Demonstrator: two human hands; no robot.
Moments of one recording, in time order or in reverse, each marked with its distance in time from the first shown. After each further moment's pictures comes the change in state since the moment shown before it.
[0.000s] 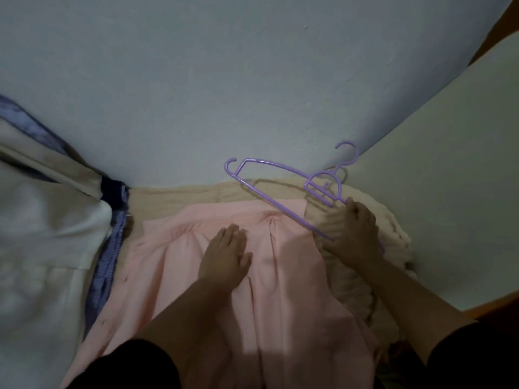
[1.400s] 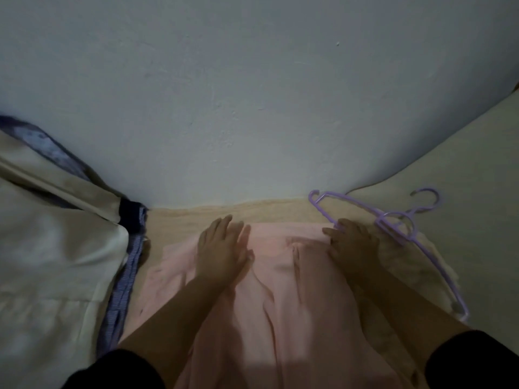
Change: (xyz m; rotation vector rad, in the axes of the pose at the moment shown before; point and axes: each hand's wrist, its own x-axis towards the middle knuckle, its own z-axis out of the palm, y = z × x) left_hand 0.044 -0.039 -0.052 0.130 0.192 -0.071; right_hand 0.055 -0.033 0.041 -0.173 -0.127 -0.135
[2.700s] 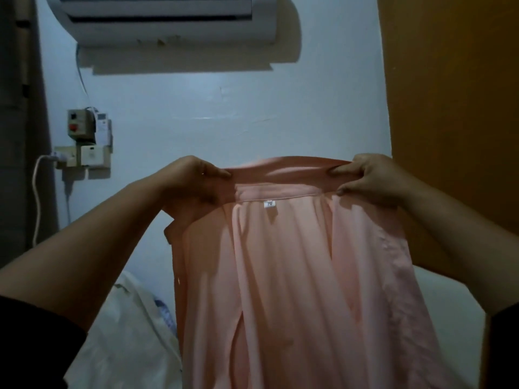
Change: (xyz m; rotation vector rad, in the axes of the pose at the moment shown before) left_hand -0.235 0.069 -0.607 -0.181 0.478 0.158; right_hand -0.304 -0.066 -0.546 0.233 0.776 -0.540
